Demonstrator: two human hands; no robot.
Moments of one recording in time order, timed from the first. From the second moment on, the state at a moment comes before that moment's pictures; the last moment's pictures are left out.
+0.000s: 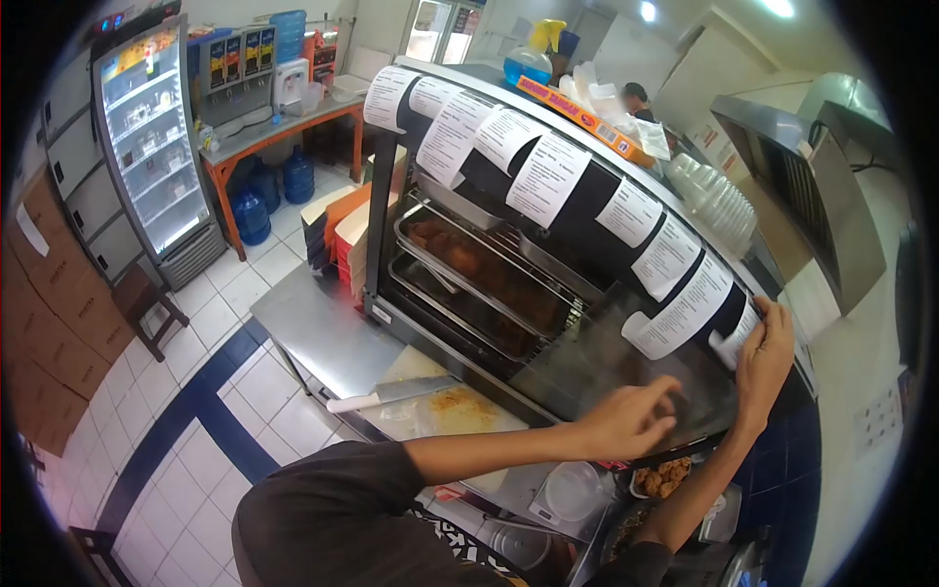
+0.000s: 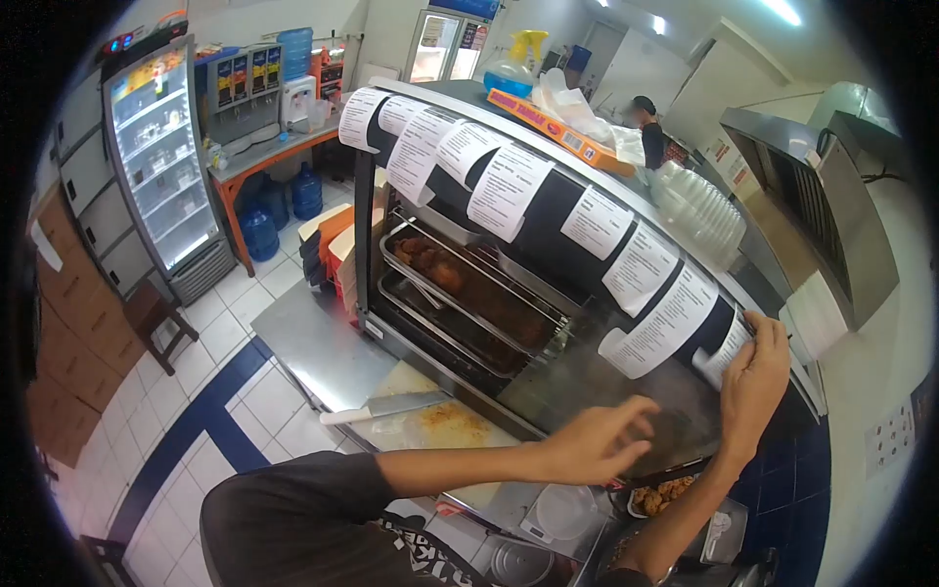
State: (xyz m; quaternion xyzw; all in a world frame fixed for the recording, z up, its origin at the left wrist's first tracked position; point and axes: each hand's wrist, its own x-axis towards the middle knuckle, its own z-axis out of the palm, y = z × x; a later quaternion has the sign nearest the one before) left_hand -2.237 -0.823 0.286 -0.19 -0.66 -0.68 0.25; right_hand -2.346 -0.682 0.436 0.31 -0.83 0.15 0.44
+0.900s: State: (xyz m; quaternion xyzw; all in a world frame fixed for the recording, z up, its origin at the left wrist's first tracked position) left_hand -2.228 -1.363 0.407 -0.22 -0.77 -0.31 0.51; right_hand -2.268 -1.101 0.468 0.46 -0.72 0.15 0.49
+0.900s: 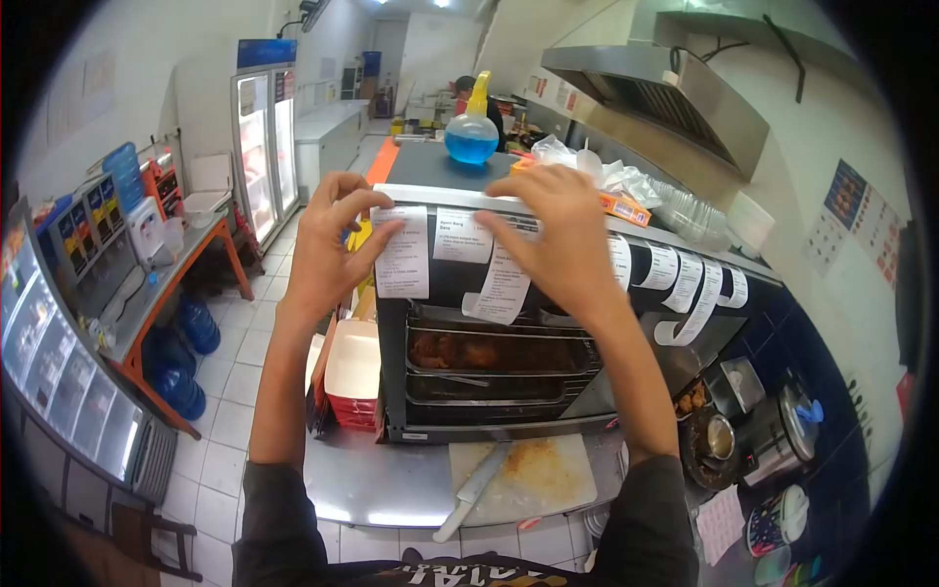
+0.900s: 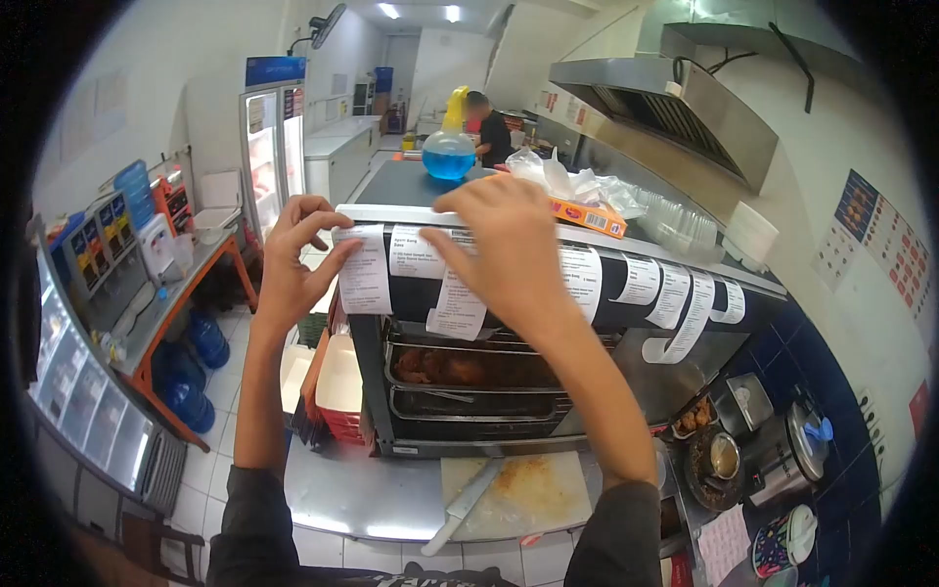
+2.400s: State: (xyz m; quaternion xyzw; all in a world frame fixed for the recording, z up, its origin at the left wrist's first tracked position) left_hand -2.229 -1.377 0.409 -0.26 -0.81 -0.26 0.46; right_hand -2.255 -1.135 0.450 0.40 -0.78 0.07 0.48
